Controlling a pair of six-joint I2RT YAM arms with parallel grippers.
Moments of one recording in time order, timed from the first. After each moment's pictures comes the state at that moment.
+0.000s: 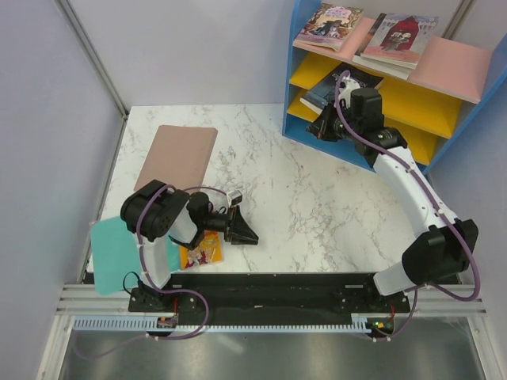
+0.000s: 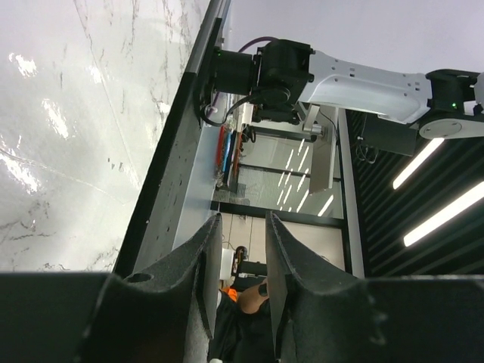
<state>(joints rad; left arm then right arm) -0.44 1.94 0.37 1.31 1.23 -1.39 0.26 1.49 1.46 -0.41 -0.31 0.42</state>
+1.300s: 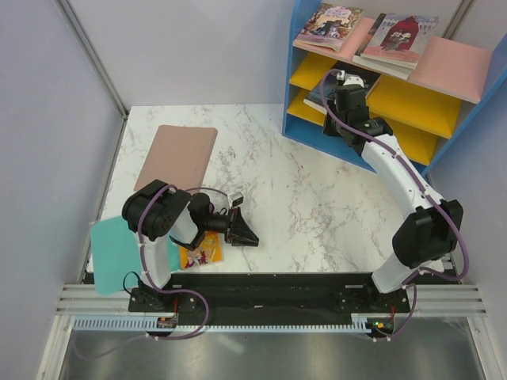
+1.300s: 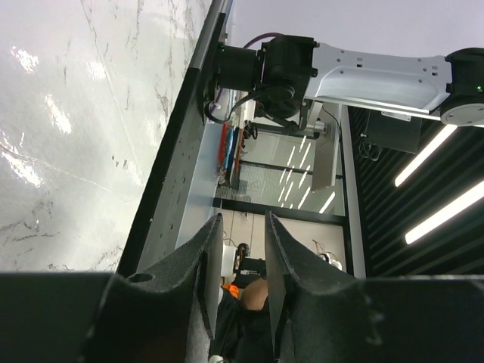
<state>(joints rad) -0.45 1.96 0.37 1.31 1.23 -1.38 0.30 1.63 1.58 -0.54 0.20 0.32</state>
